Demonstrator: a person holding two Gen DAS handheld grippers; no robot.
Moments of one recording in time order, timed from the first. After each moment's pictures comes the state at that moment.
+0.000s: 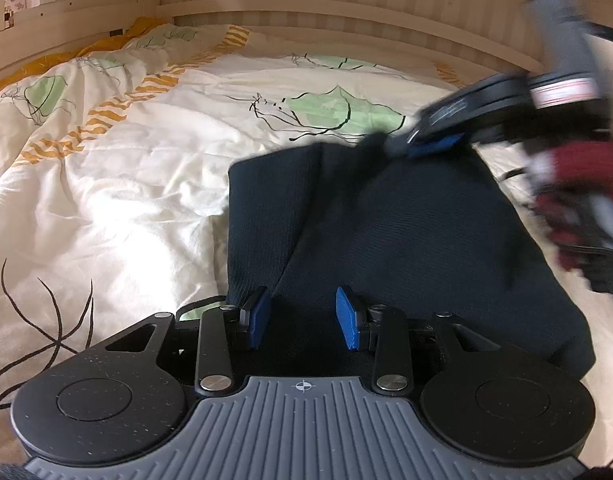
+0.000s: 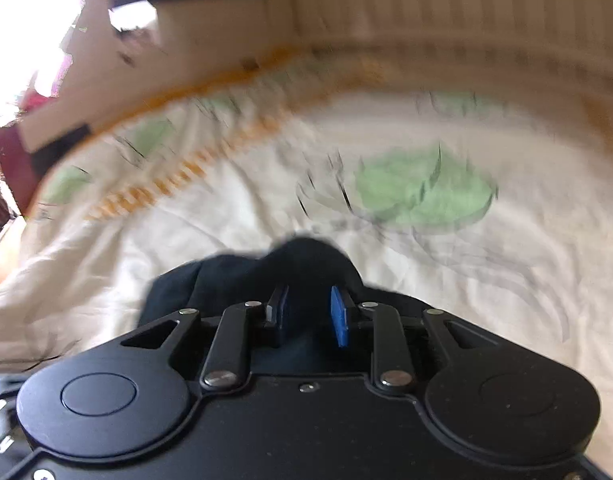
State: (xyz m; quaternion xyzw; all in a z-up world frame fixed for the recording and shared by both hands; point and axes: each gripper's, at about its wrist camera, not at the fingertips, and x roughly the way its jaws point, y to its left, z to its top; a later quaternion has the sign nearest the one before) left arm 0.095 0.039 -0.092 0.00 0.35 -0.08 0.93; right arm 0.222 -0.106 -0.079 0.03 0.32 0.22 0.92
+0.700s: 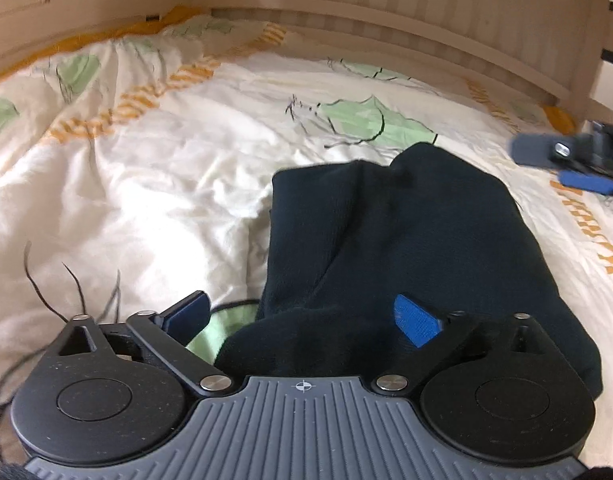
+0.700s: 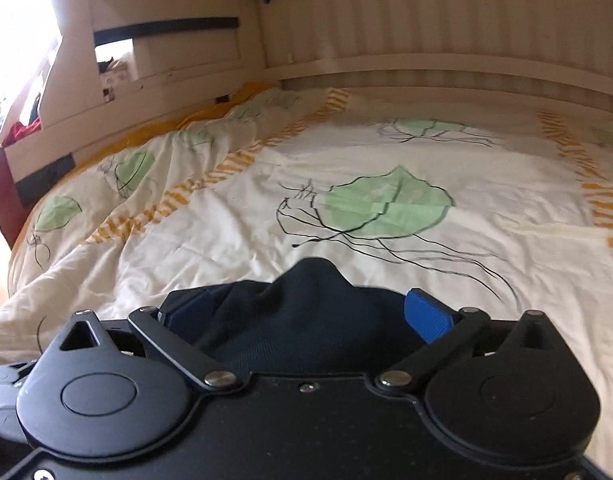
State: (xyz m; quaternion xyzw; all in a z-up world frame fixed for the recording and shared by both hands) left arm 0.098 0.056 -0.083 -0.03 0.35 -0.04 0.94; right arm 0.137 -0.126 -0.055 0.05 0.25 0.16 0.95
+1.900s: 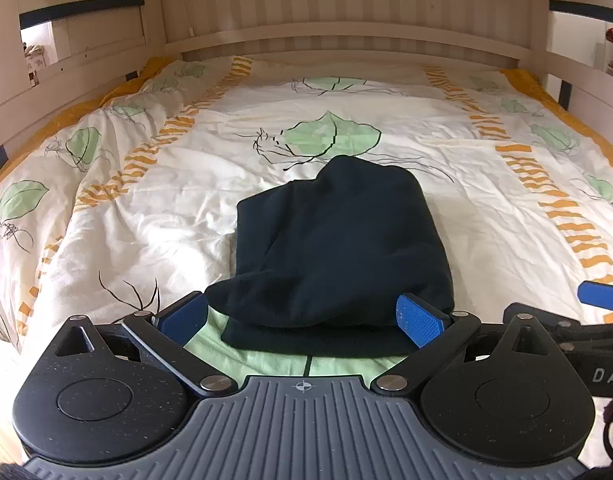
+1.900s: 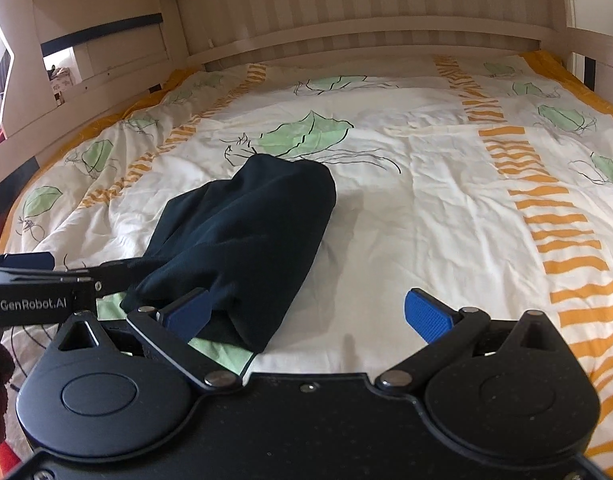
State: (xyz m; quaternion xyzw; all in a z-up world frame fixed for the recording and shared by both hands) left arm 0.002 -0.001 -0.013 0.06 0.34 -0.04 0.94; right arm -0.024 -0.149 -0.060 0.10 0.31 0.05 0.94
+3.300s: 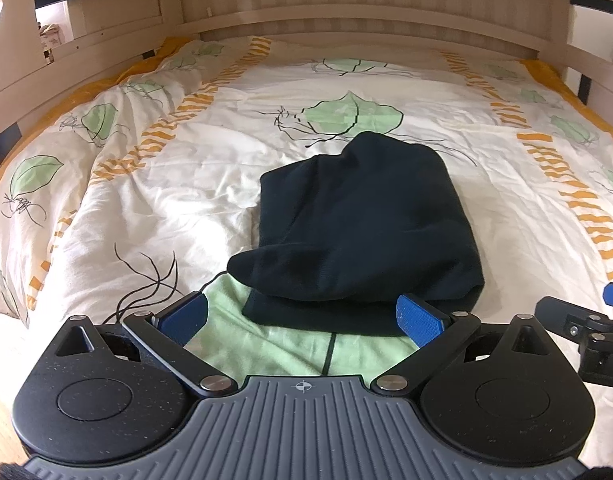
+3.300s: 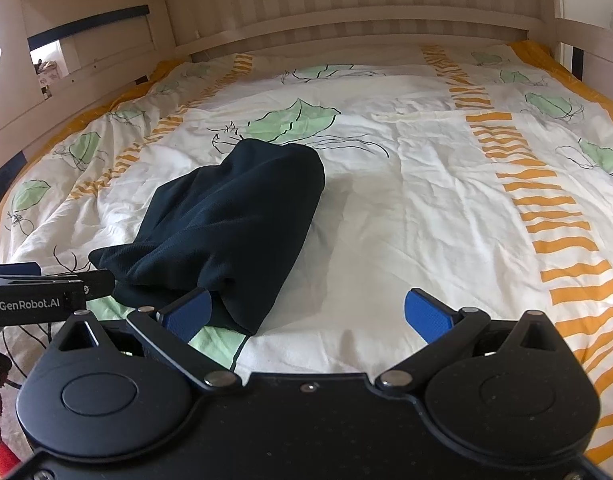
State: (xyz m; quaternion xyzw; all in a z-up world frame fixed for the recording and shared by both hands) left arm 0.002 0.014 -0.024 0.06 0.36 -0.01 0.93; right arm -0.028 -0.146 -0.066 0.10 0.33 0.03 0.94
